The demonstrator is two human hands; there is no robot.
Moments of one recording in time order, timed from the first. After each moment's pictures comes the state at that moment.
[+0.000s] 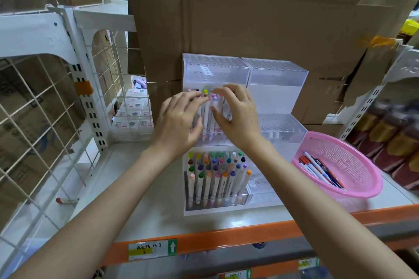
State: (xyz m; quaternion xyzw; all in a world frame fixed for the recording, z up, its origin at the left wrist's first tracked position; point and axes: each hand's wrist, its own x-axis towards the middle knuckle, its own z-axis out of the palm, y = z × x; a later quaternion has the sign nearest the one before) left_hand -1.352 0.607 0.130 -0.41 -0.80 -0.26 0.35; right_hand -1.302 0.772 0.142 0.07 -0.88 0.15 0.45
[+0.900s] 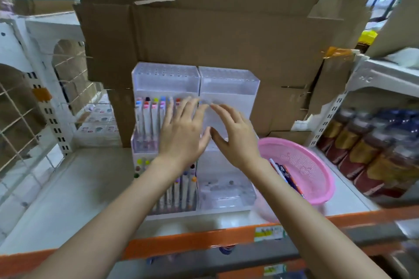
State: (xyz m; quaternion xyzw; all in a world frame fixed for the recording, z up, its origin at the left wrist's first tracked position) left_hand -1.279 0.721 0.153 -0.34 -0.87 -0.18 0.32; right_hand -1.237 0.873 0.135 0.03 -0.92 0.14 0.37
